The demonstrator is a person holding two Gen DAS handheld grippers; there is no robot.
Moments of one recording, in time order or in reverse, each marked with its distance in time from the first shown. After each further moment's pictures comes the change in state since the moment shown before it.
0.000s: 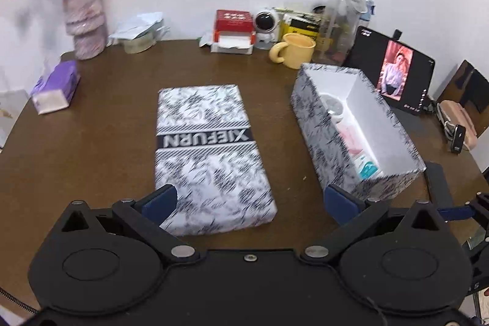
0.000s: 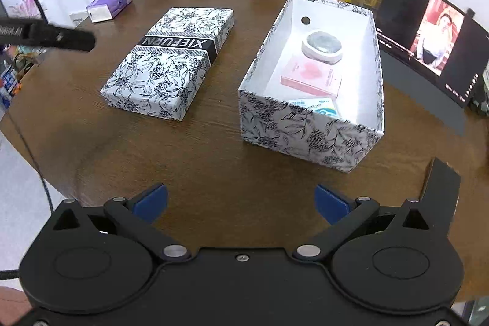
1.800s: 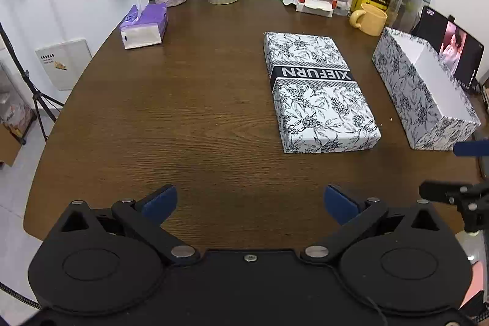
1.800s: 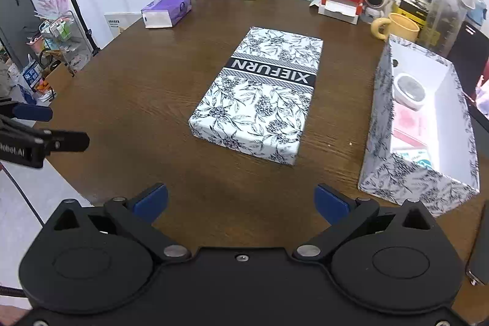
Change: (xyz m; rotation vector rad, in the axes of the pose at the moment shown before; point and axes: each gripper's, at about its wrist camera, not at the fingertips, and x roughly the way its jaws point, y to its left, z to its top) left arm -0.054 0.131 -0.074 -0.078 0.118 0.167; right arm 0.020 0.142 0.043 -0.078 -0.043 0.078
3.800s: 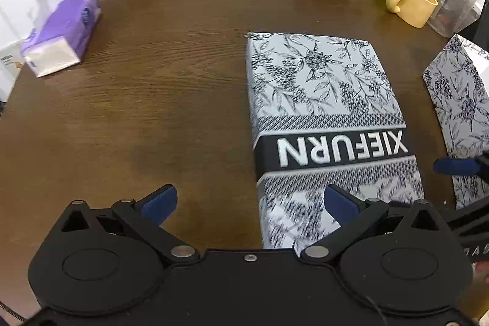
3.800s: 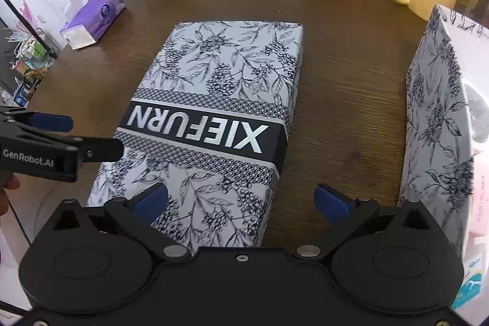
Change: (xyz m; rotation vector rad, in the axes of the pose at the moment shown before) left arm 0.216 -0.024 0.150 -0.010 0.200 -0.008; right arm 0.189 -0.105 0.108 0.146 0.135 0.070
